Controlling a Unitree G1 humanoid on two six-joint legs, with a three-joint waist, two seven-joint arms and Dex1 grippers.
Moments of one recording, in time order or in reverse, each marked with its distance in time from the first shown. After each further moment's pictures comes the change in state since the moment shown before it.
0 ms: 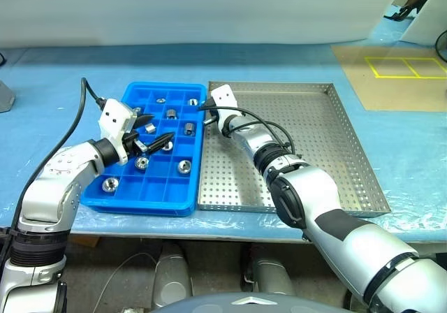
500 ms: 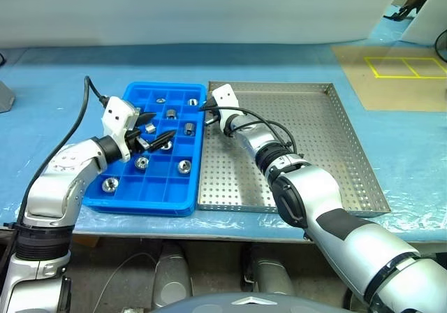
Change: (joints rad) left arm -0.045 -0.012 -0.023 0.040 0.017 -0.013 -0.024; right arm 0.000 -0.013 0.004 0.000 -0.014 -0.003 0.005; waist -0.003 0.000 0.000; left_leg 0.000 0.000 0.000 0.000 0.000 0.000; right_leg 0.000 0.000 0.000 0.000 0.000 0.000
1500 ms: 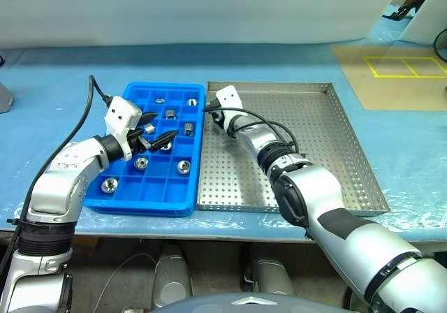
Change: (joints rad) left arm -0.011 0.001 -0.012 0.035 0.014 -0.019 -0.018; right arm 0.001 -0.014 -0.014 0.005 -0.019 0.038 -0.063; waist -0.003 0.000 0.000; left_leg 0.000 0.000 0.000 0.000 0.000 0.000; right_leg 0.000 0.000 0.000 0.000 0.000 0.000
